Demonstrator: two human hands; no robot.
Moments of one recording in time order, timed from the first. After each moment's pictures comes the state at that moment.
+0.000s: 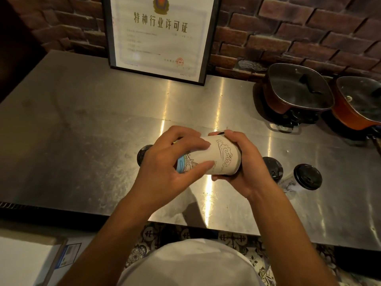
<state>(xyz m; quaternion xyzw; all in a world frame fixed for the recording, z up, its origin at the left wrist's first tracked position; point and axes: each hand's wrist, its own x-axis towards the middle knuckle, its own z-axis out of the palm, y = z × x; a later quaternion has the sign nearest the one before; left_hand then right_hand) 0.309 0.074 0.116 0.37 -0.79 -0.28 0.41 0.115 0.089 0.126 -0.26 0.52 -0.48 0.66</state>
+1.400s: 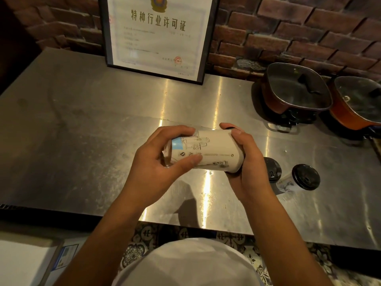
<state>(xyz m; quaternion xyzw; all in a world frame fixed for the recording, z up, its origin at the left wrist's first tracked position) 0.315 0.070 0.118 0.40 -0.60 -0.52 0.45 0.124 0.090 0.123 -0.25 0.53 -0.58 0.56</state>
